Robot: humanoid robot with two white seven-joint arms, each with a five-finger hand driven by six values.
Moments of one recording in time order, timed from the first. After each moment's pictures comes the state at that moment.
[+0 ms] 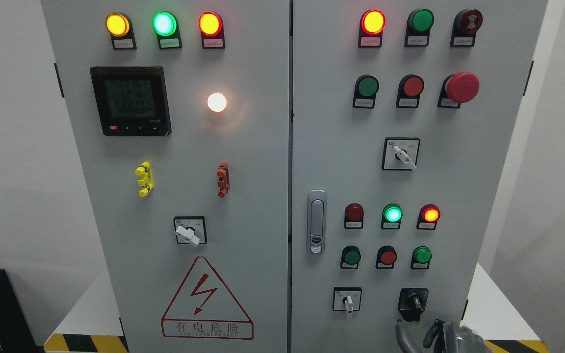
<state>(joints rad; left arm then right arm) 0.04 -0.10 0.00 0.00 0.00 -0.20 0.08 -0.09 0.15 -0.10 -1.75 1.03 0.19 0.00</state>
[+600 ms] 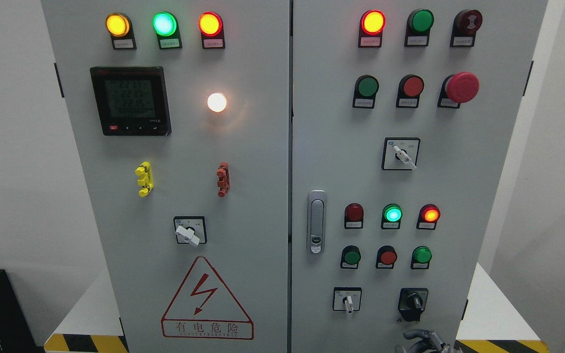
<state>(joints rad) 0.04 -0.10 0.00 0.00 0.00 -0.20 0.09 0.06 0.14 -0.05 -1.83 0.40 -0.05 -0.05</state>
